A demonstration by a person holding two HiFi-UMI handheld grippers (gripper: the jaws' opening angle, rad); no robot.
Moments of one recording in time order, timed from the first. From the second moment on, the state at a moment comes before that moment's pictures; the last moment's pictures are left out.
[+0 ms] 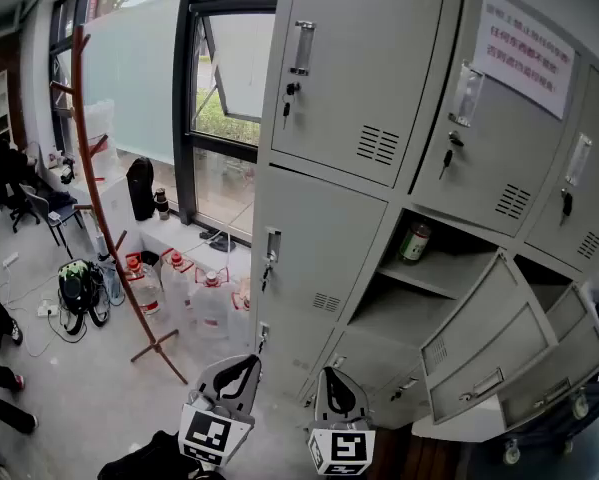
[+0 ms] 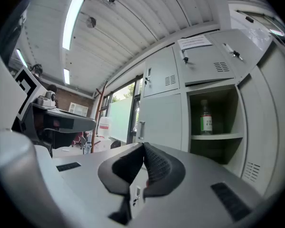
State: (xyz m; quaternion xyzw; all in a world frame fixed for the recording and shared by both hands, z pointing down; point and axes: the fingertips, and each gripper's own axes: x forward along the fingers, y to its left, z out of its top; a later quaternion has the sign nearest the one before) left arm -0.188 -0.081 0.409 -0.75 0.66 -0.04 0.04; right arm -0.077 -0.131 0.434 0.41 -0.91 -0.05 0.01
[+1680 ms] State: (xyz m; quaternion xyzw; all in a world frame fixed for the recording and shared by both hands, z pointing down) left arm -0.462 -0.245 0.448 -0.79 0.61 -0.05 0.00; right arm -0.360 -0.345 0.438 0.46 -0.88 -0.05 0.04
